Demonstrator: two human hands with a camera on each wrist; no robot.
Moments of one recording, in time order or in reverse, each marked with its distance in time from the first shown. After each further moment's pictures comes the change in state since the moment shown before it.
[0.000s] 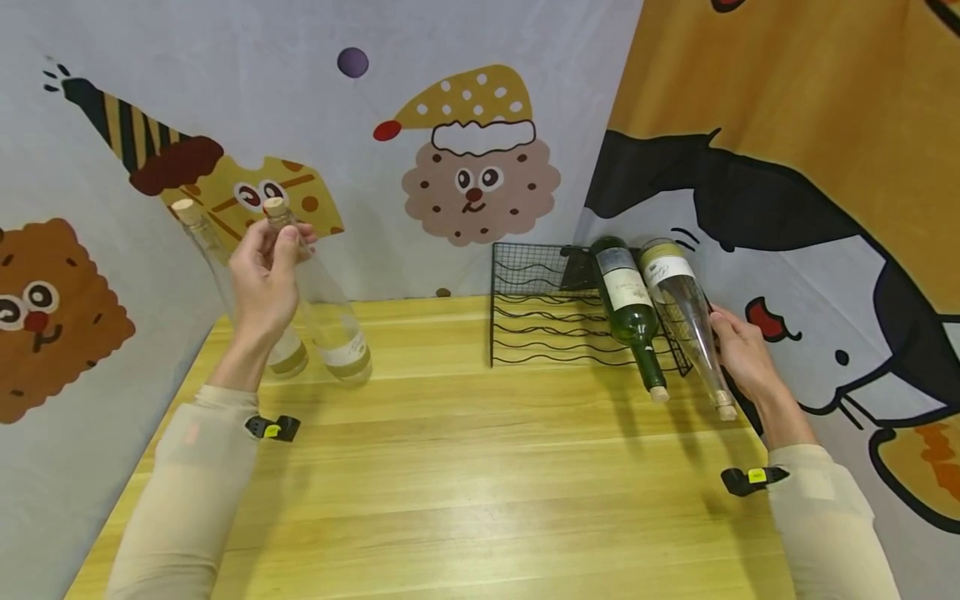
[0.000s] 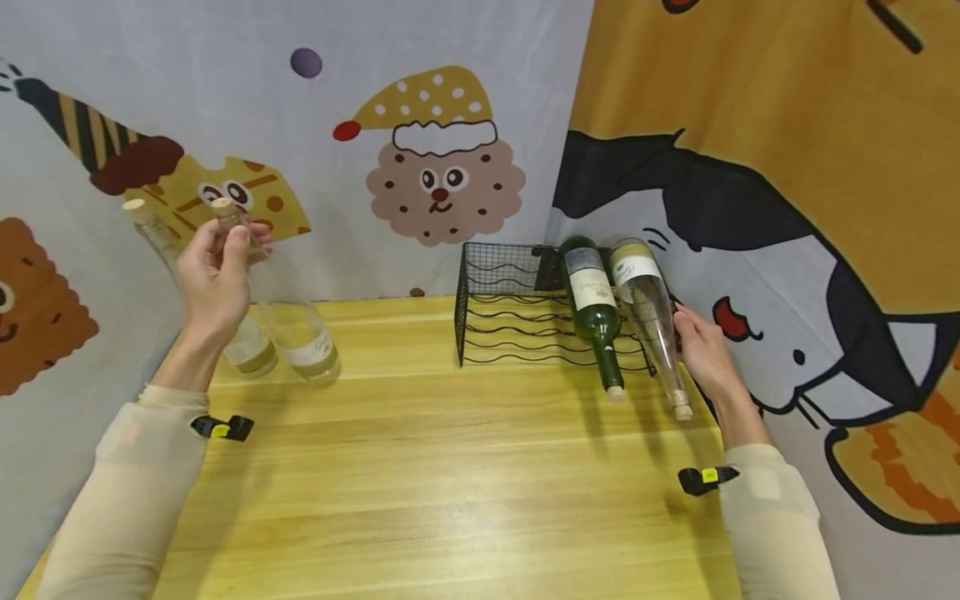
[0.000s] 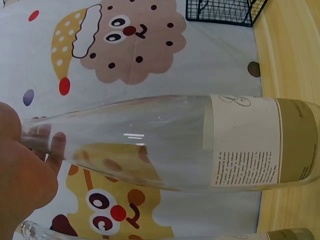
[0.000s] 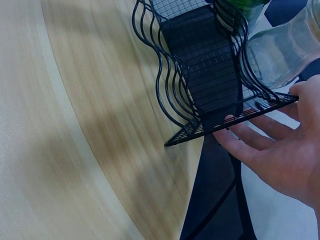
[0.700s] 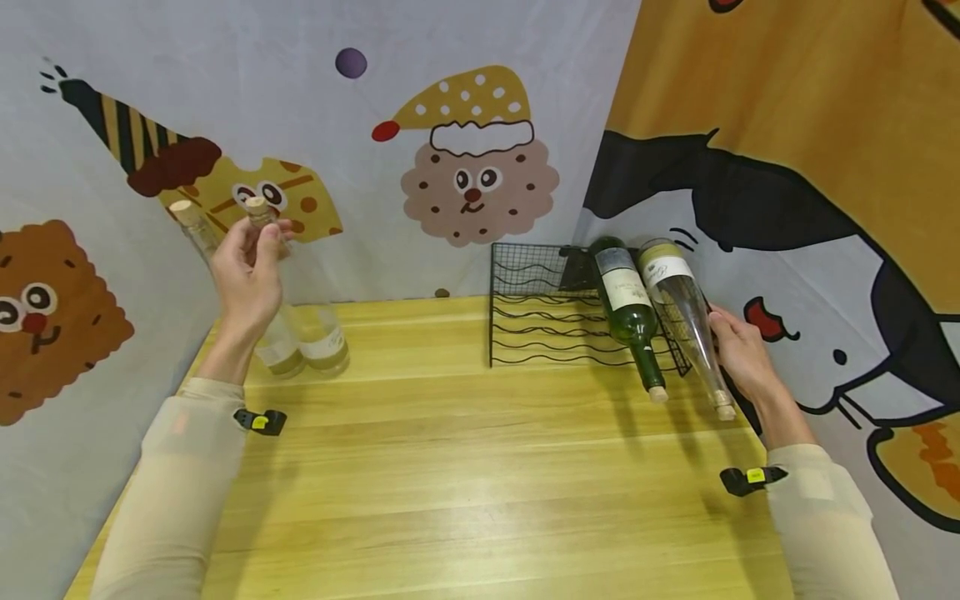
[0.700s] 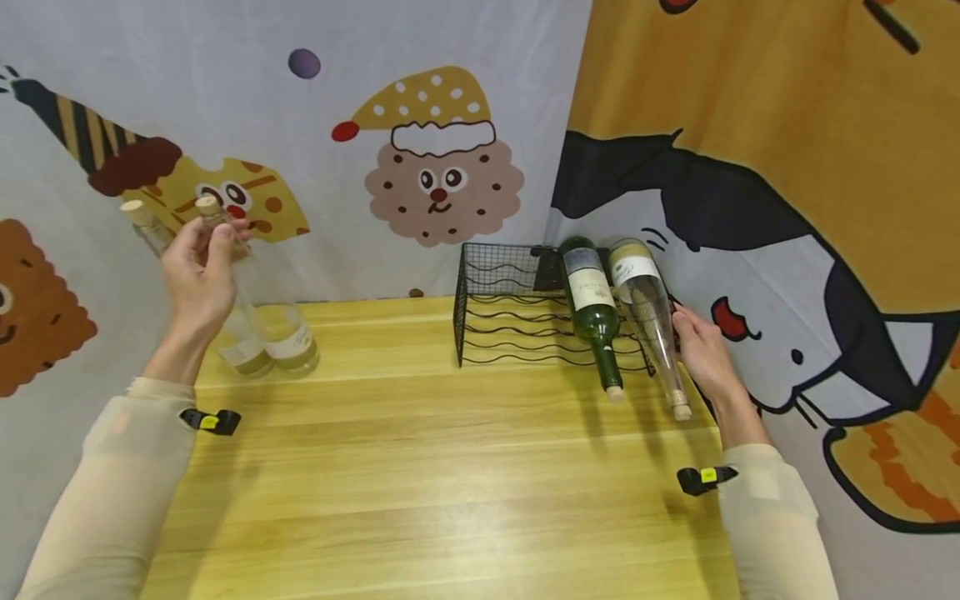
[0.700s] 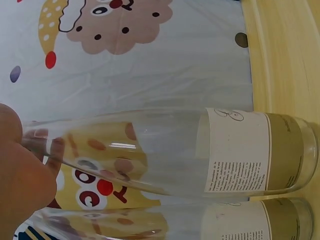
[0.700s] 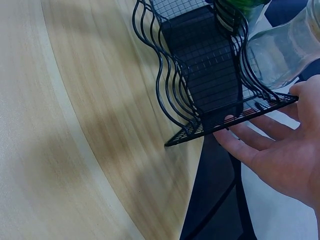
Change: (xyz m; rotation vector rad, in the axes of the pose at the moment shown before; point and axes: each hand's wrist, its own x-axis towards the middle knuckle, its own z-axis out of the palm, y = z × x) left_hand 0.015 -0.021 -0.019 0.131 0.057 0.043; right_hand 0.002 0.001 0.000 0.009 -0.001 0.008
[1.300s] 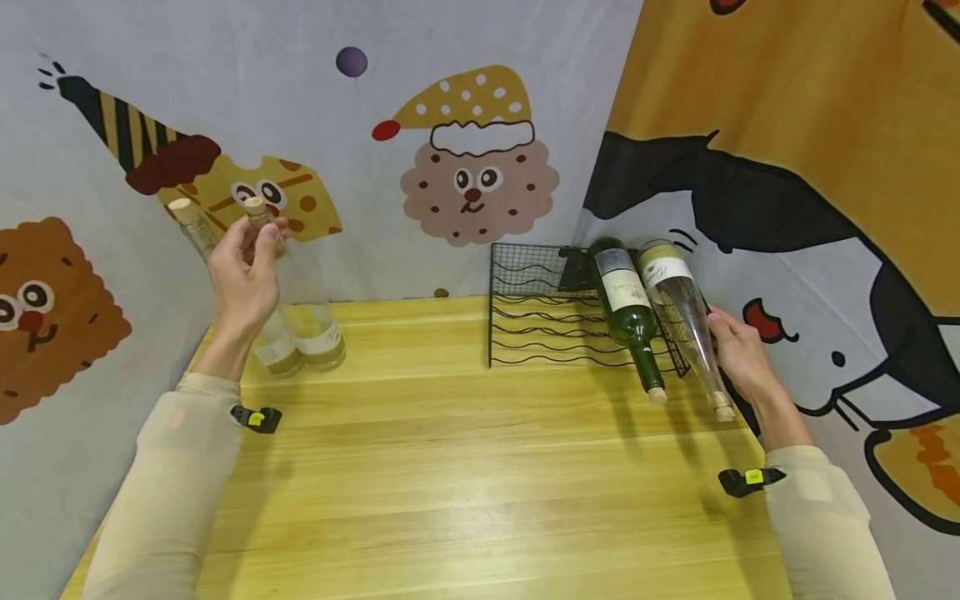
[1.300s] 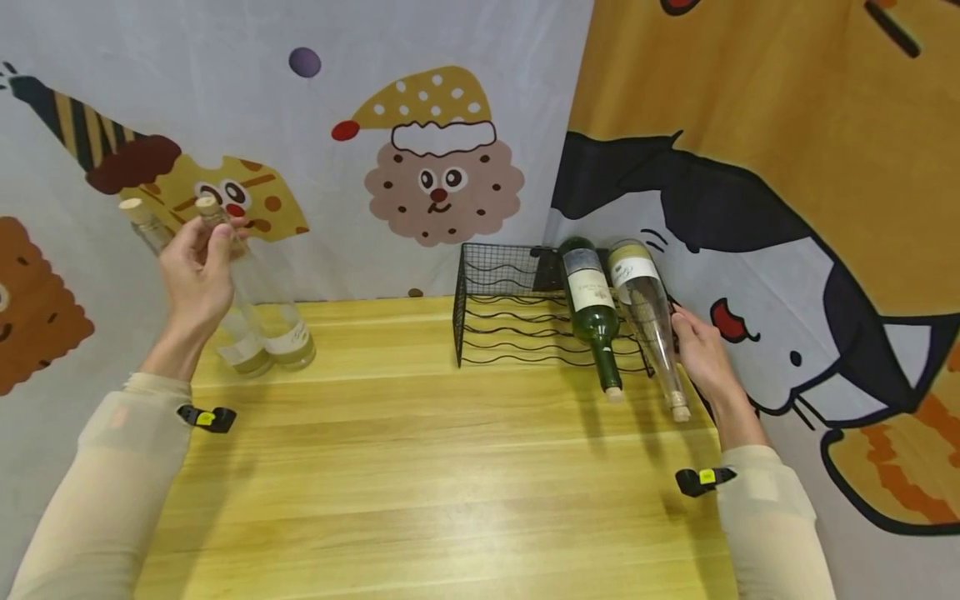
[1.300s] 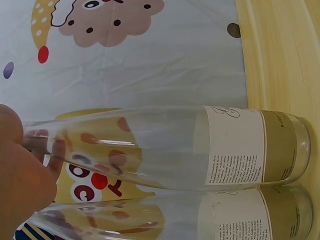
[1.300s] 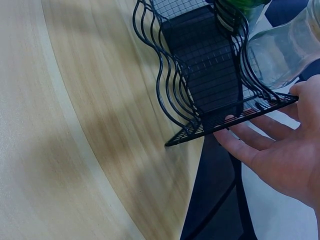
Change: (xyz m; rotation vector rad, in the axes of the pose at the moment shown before) left_hand 0.003 -0.008 -0.004 0.064 0.001 0.002; right_hand -0.001 -0.001 0.000 -0.002 0.009 -0.008
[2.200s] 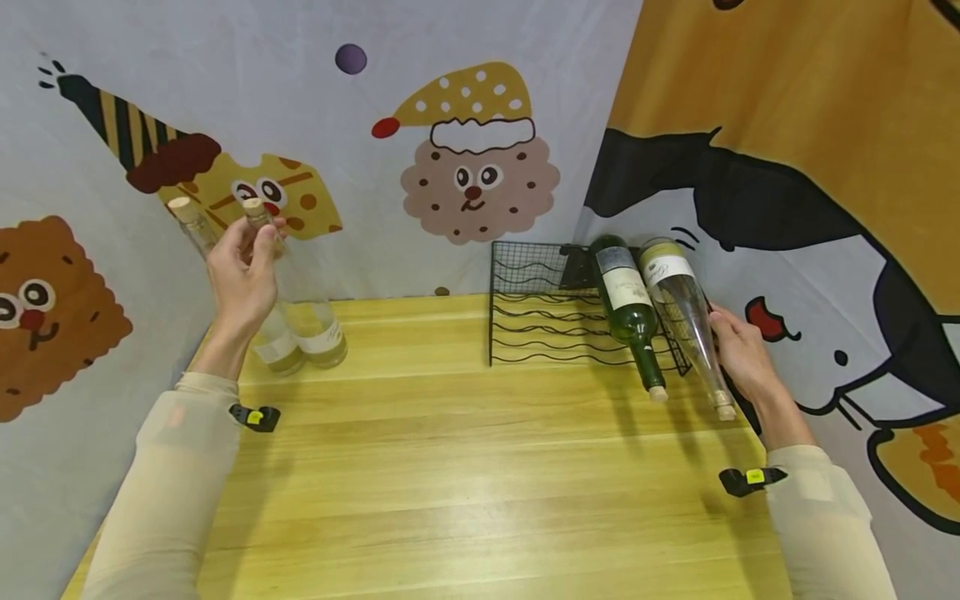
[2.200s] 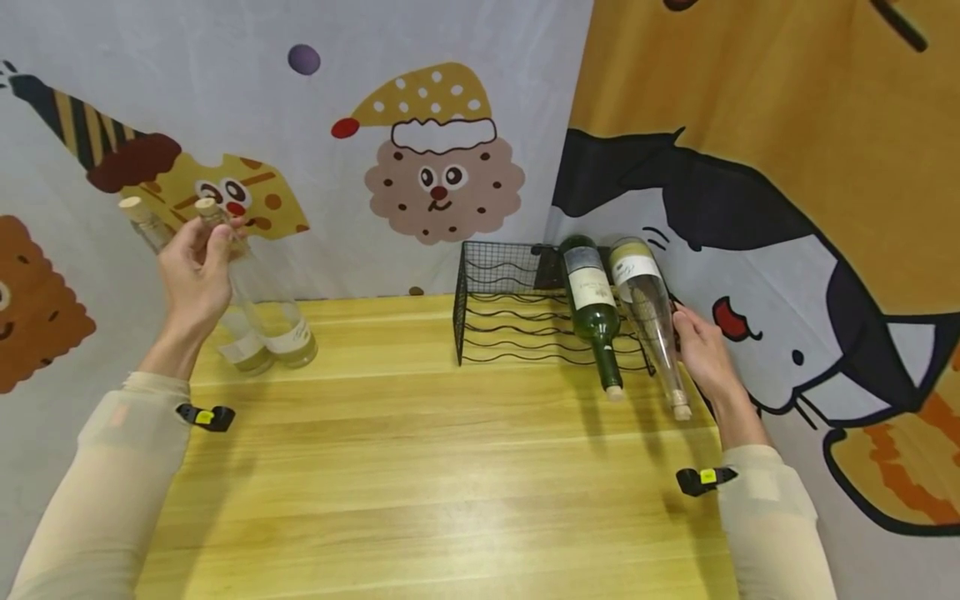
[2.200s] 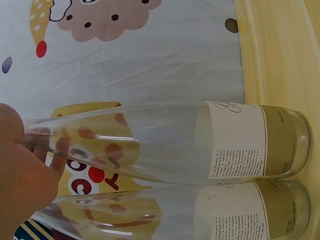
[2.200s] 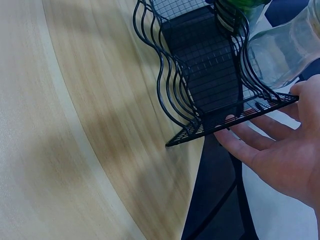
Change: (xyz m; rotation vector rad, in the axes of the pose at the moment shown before) left_hand 0.002 -0.003 -0.005 0.011 -0.018 -0.053; right_hand 0.001 0.002 0.000 0.022 -0.012 0.016
